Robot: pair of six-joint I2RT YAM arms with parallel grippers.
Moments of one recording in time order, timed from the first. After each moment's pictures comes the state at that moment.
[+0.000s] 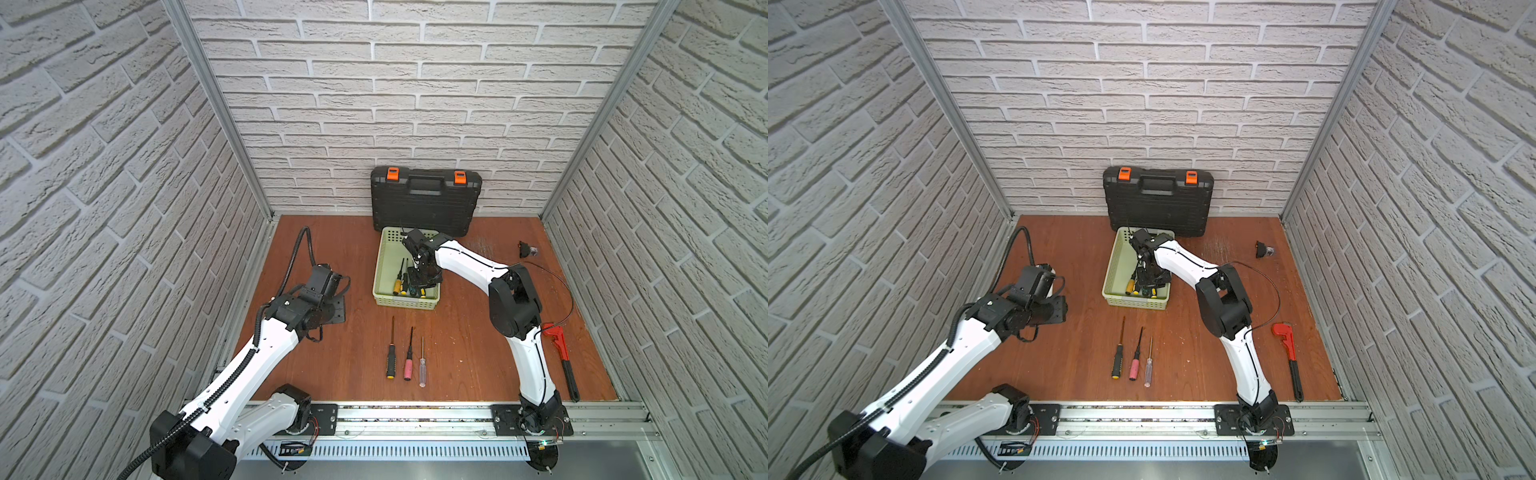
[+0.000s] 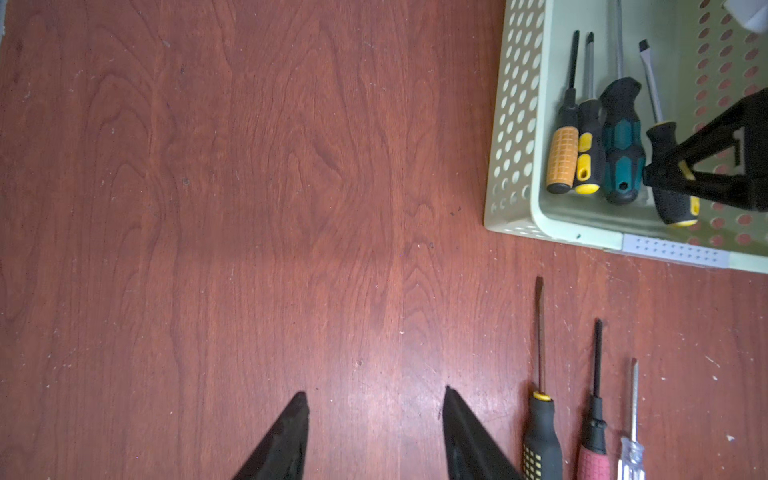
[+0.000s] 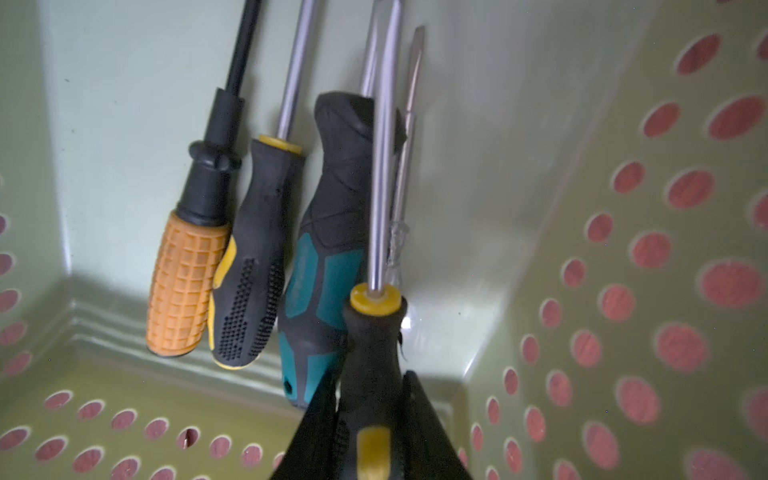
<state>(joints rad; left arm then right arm) -0.45 1.01 0.90 -0.92 -0.15 -0.45 0.55 2.22 1.87 -1.09 0.03 0.46</state>
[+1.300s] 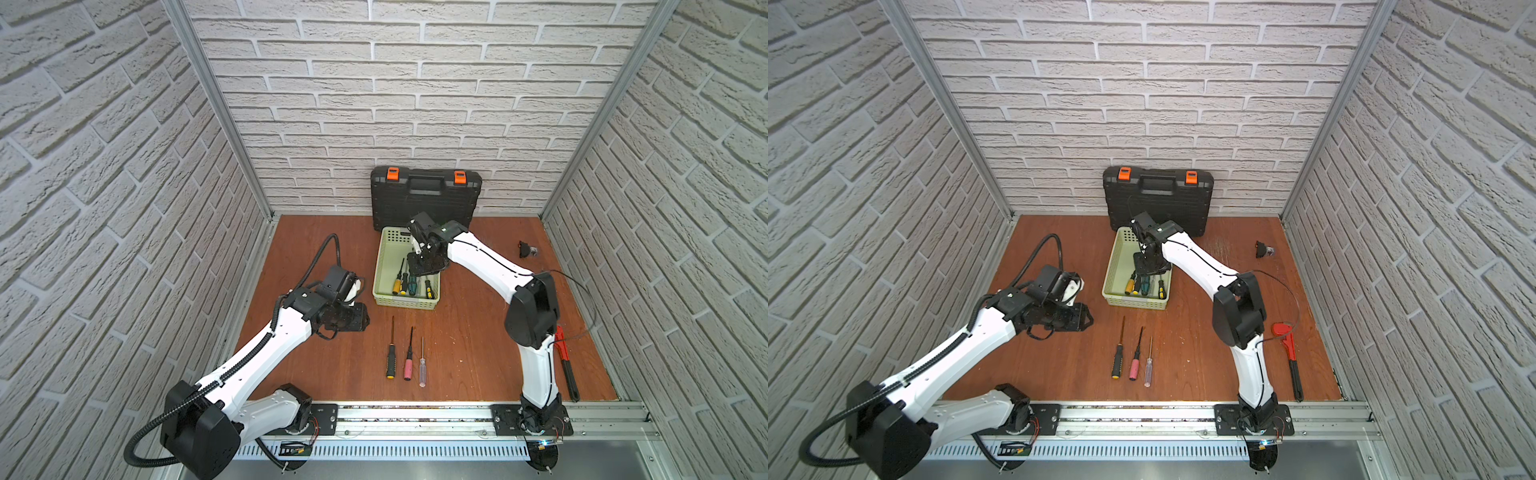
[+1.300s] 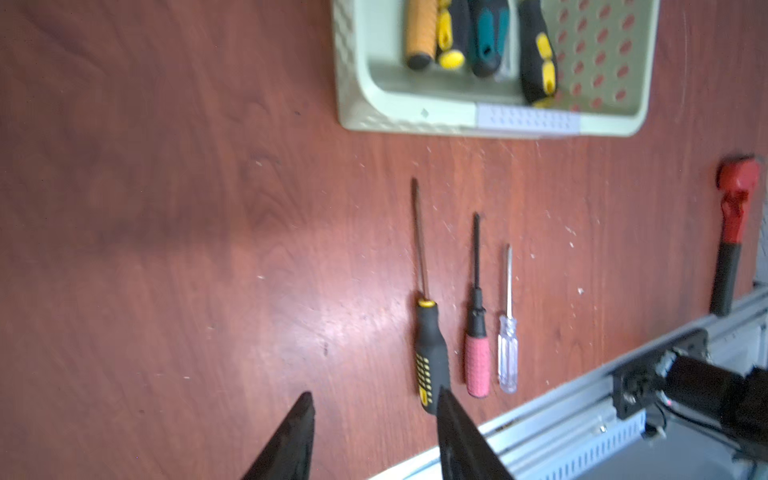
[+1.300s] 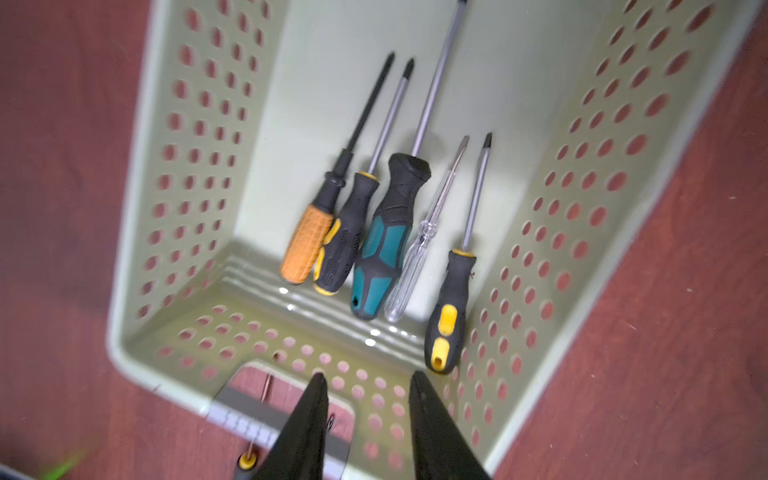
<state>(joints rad) -0.60 1.15 0.92 -0.91 0.20 -0.47 0.58 1.98 1.88 -1.09 0.00 0.41</state>
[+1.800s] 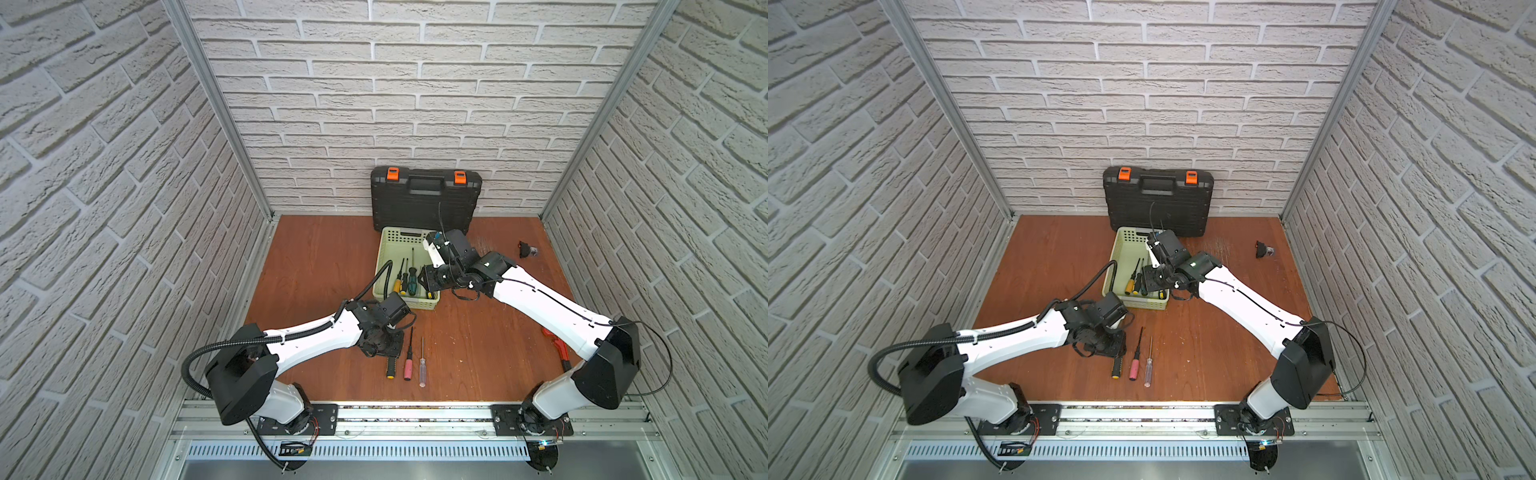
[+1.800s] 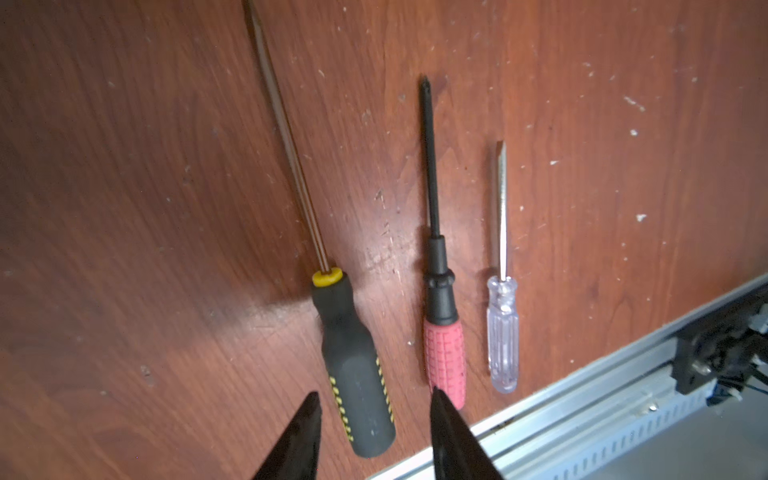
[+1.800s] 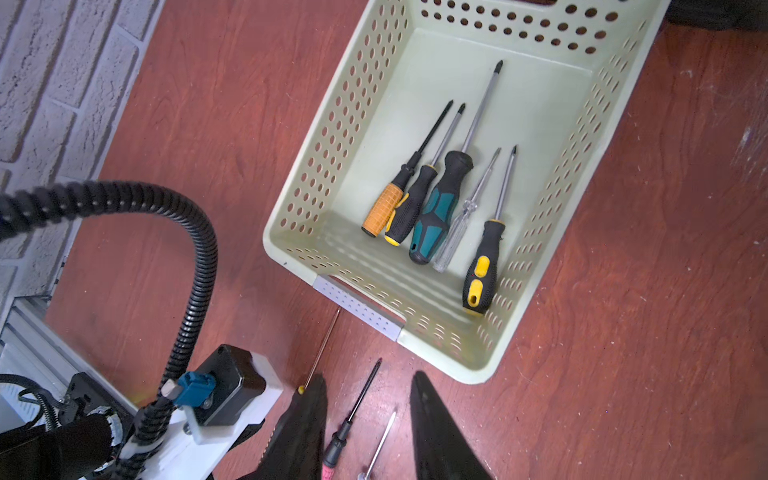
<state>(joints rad) -0.95 1.46 0.90 -0.74 0.12 -0.71 0.64 1.53 1.37 -0.77 -0.02 0.44</state>
